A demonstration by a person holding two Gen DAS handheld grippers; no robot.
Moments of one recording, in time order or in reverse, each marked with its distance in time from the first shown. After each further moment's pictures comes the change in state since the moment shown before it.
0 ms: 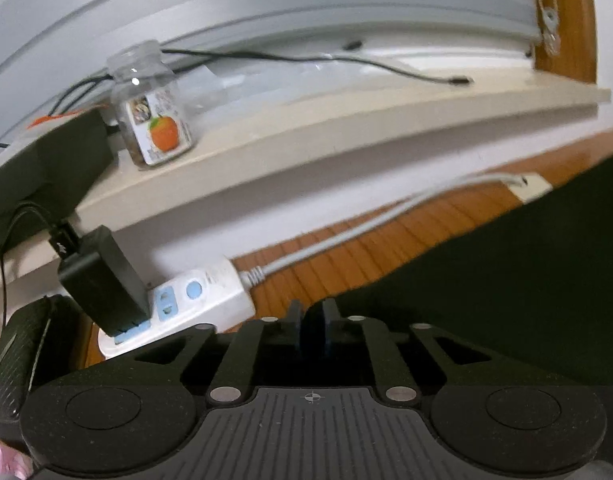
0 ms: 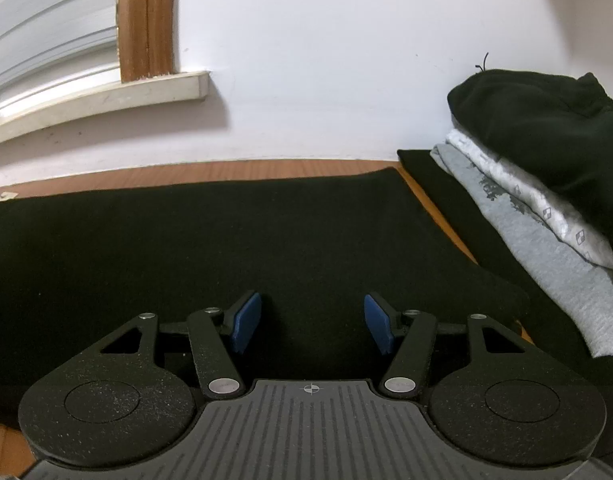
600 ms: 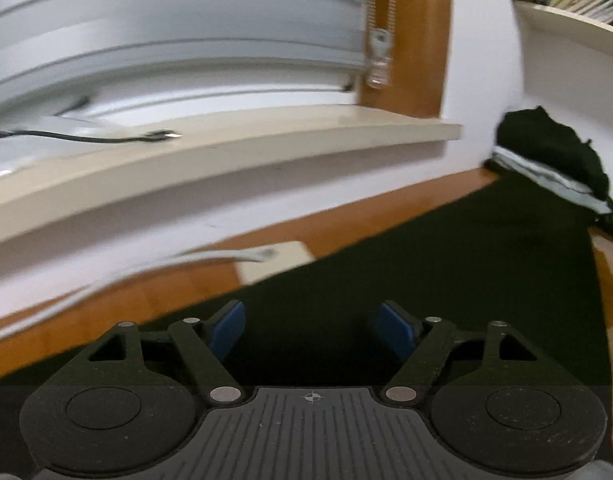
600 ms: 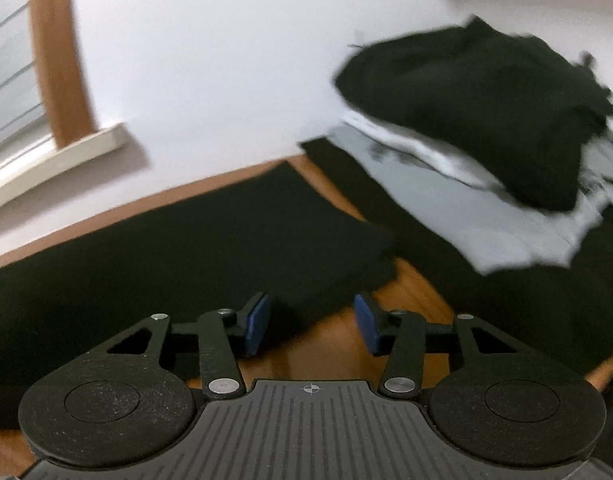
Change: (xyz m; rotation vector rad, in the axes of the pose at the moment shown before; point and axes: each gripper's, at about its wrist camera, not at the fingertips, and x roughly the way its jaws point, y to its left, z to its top) left arm 0.021 -0.193 0.036 0.001 -0.084 -0.410; right arm -0.047 -0.065 -0.028 0.295 -0.020 -0.076
